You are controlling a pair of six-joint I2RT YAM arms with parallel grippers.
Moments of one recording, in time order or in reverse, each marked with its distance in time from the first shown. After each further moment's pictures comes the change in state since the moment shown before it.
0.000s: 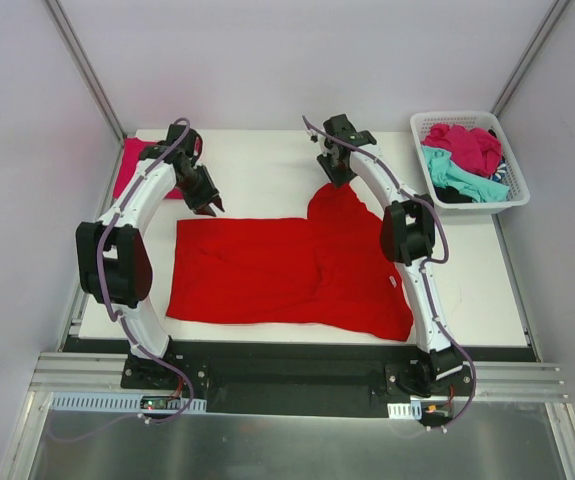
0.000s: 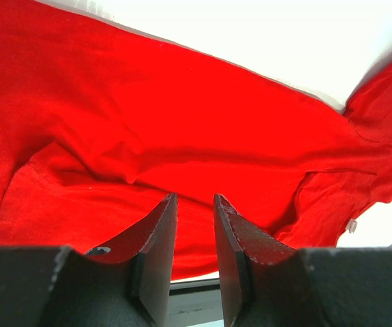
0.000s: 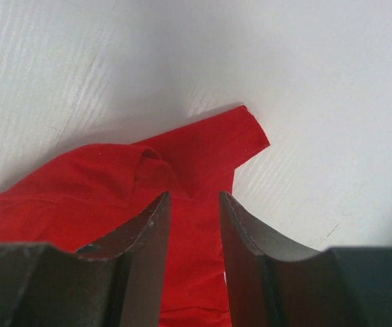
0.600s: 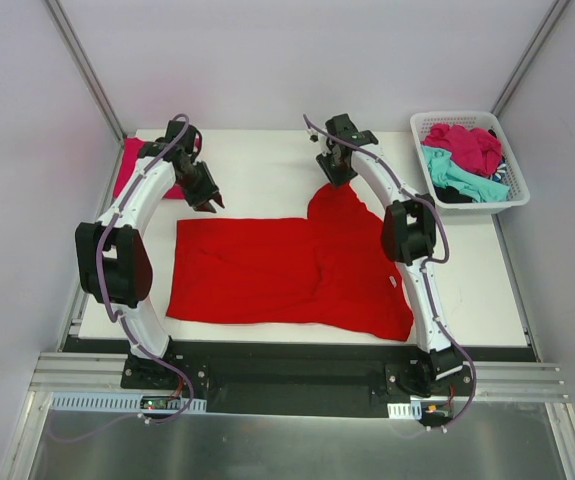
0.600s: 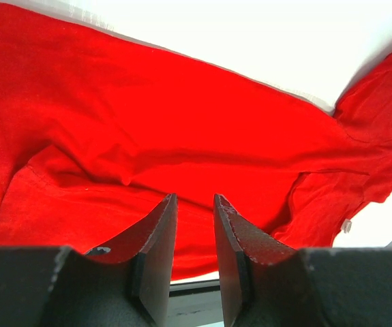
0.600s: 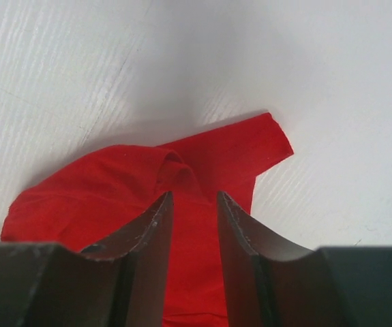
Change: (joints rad) left arm -0.006 0.001 0.030 -0.009 -0.001 0.000; right arm -0.007 0.000 -0.003 0.004 -0.085 0.012
